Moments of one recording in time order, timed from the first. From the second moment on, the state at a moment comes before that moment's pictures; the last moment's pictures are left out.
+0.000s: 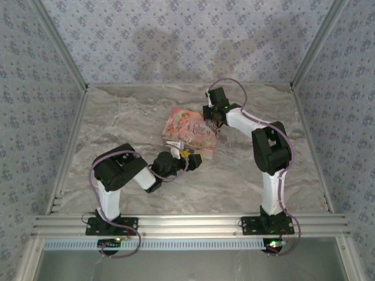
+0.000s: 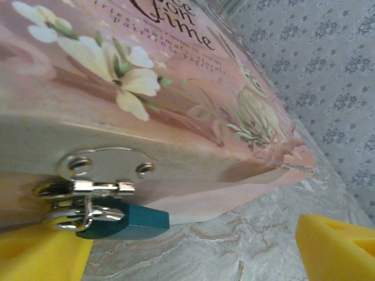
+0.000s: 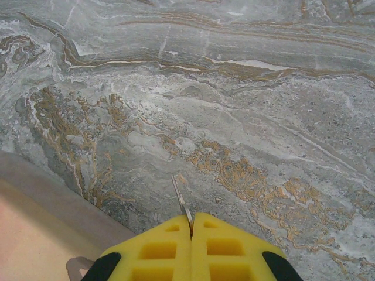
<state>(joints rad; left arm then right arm) -0.83 1.93 0.49 1.21 0.09 -0.75 0.42 2.03 1.50 -0.27 0.07 0.17</state>
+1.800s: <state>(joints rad) -0.78 1.93 0.43 1.28 0.23 -0.89 0.45 2.02 1.49 -0.29 0.08 0.16</state>
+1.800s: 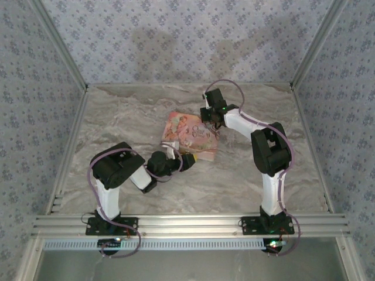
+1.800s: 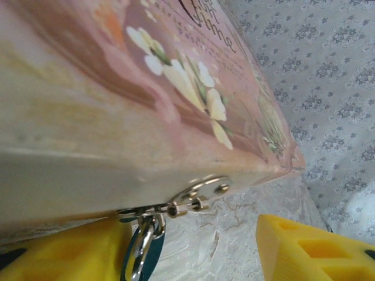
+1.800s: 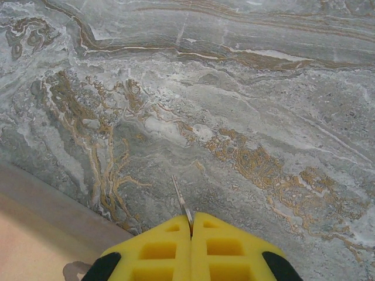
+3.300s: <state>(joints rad) -0.82 1.96 0.44 1.29 0.23 -0.92 0.45 2.01 1.48 -0.30 0.09 0.16</state>
